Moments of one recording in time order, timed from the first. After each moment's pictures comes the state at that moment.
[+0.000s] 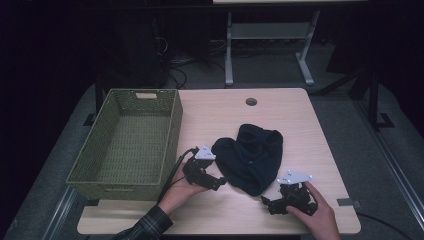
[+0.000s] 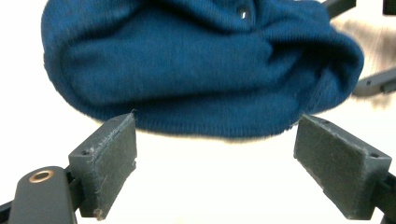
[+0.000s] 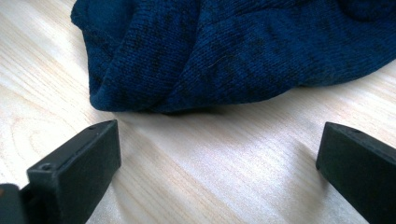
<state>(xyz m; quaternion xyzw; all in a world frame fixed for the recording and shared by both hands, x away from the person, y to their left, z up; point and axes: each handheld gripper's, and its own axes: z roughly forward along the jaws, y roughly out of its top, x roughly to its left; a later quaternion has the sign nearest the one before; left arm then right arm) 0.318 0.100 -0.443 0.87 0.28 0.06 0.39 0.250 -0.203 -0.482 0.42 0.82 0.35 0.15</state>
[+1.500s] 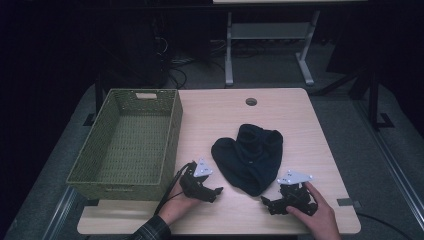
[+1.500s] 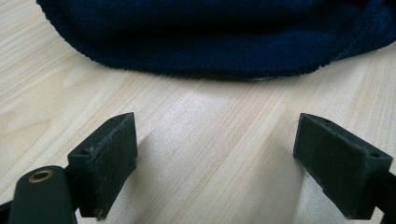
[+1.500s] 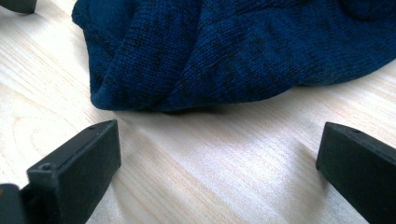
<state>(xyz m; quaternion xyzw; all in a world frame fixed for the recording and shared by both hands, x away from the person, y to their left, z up) 0.296 0.109 -0.478 0.88 0.28 0.12 0.37 0.249 -0.203 -0.482 0.42 0.83 0.35 0.15</state>
